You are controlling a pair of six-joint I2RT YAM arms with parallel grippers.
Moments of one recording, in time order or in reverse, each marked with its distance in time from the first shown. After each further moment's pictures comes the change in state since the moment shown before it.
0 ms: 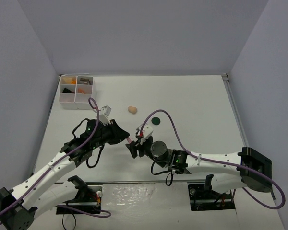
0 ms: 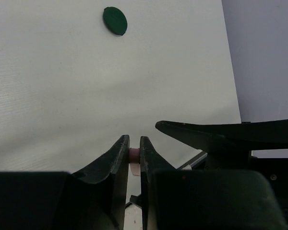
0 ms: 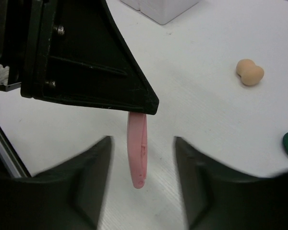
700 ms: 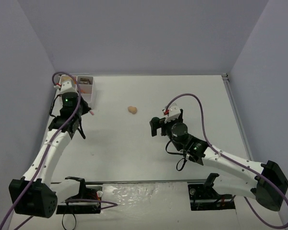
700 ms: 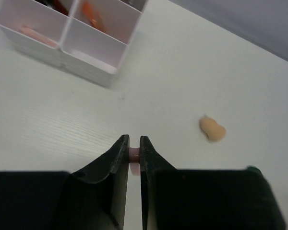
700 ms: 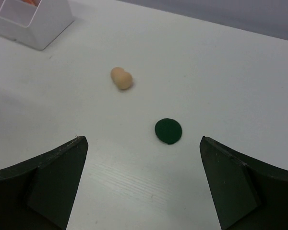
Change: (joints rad) left arm 0.492 0.241 0.284 -0.048 -0.316 0.322; right arm -0.335 -0.205 -0.015 -0.208 0.049 -0.045
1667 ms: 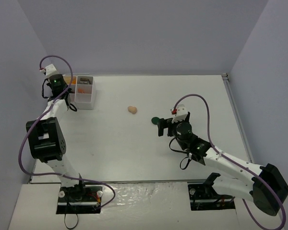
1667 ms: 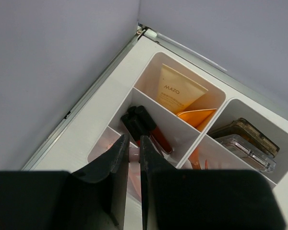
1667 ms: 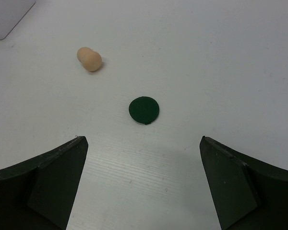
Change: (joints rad) left arm 0.341 0.670 0.312 0.481 -0.073 0.209; right arm -0.151 -0.030 -0.099 -0.008 -0.057 0.081
